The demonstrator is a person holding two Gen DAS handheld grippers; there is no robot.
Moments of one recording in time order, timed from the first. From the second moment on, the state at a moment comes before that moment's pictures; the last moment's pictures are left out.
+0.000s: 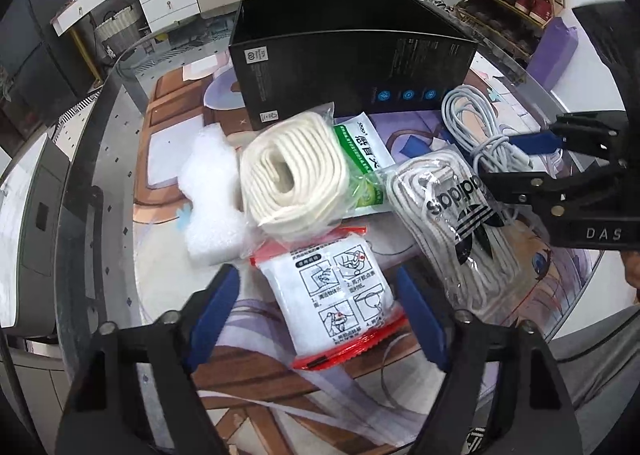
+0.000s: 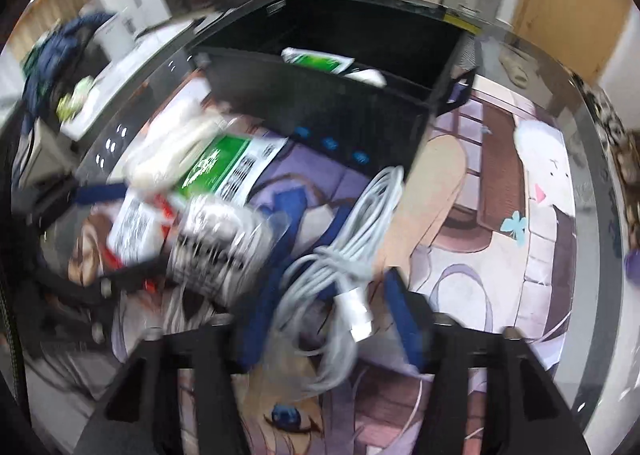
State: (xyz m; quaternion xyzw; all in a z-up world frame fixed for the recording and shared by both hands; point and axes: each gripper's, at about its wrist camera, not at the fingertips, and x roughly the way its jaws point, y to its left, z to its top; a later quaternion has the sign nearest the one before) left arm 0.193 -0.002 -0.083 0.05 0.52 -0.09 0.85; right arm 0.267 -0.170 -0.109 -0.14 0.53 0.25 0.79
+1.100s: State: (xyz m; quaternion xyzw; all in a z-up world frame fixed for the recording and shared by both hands) left arm 0.171 -0.021 -0.045 0.08 0.50 -0.14 0.85; right arm 0.214 -0.172 -0.064 -0.18 0.48 0.30 0.80
